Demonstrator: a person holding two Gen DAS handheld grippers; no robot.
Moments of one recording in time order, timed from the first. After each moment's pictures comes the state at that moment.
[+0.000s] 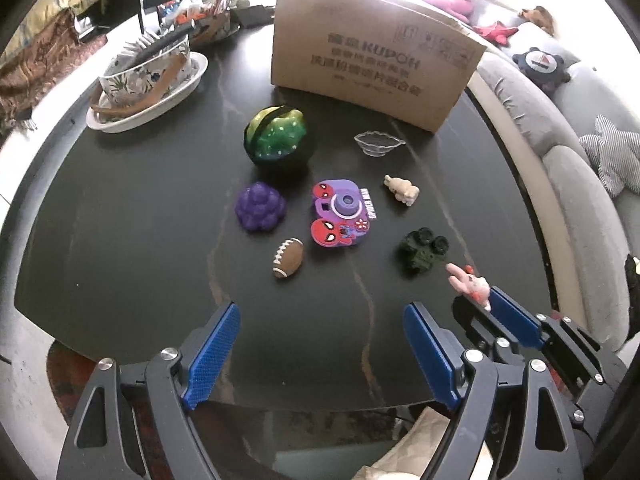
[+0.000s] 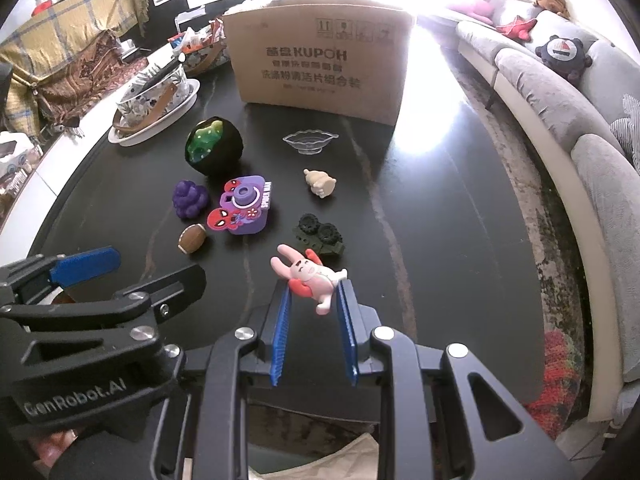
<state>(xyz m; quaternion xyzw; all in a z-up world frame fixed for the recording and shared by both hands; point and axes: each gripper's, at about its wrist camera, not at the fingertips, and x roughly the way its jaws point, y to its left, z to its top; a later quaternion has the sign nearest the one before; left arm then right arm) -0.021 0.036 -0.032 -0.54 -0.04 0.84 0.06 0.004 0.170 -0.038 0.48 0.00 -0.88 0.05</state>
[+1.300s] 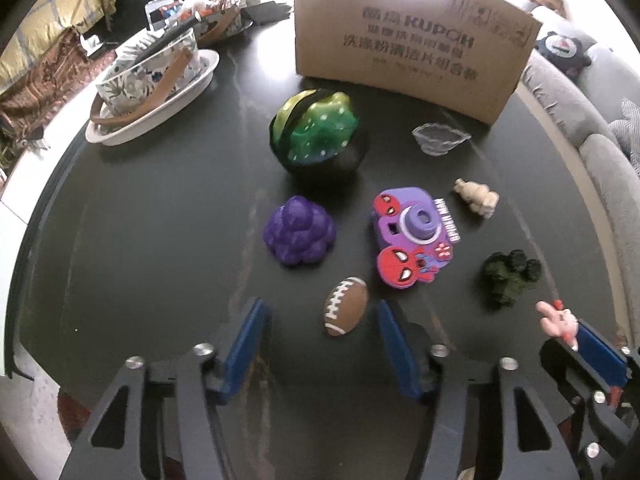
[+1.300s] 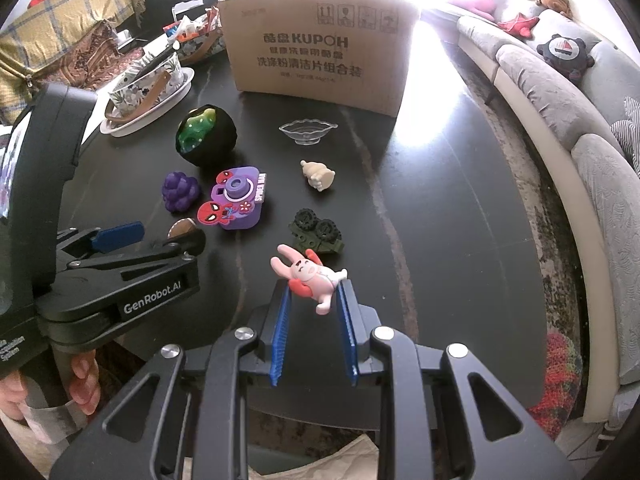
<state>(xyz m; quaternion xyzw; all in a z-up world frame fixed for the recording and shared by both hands) -0.061 0.029 -0.079 -0.54 0.01 0.84 0.01 -0.004 0.165 -0.048 0.49 0.01 -0.87 0.05</state>
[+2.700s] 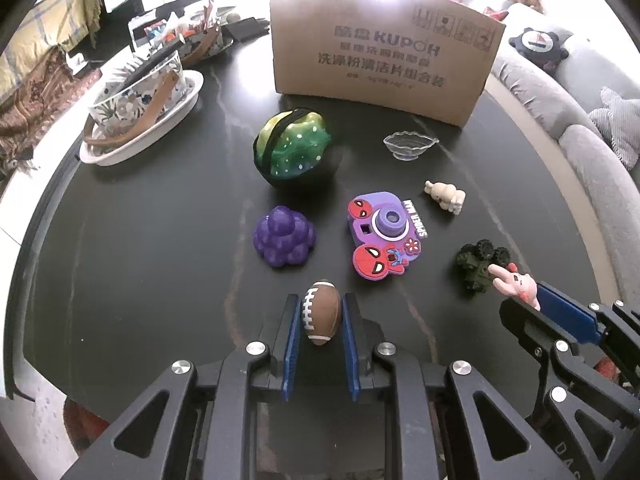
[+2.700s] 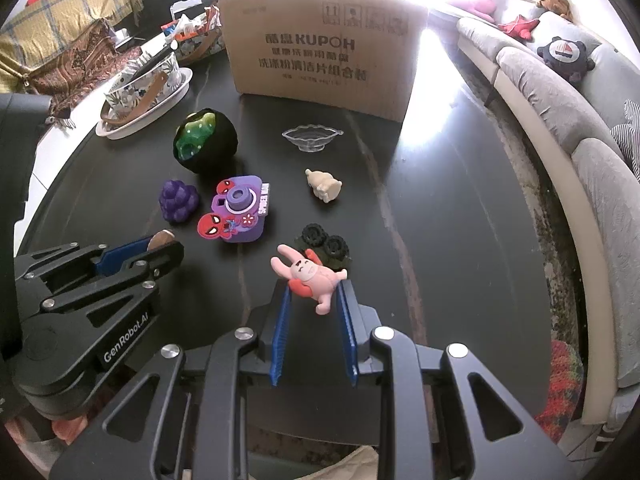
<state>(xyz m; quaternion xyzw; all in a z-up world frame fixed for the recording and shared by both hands) -0.048 0.027 -0.062 -0.52 0.02 0.85 0.05 -0.015 0.156 -0.048 0.49 0.02 -0.87 0.04</state>
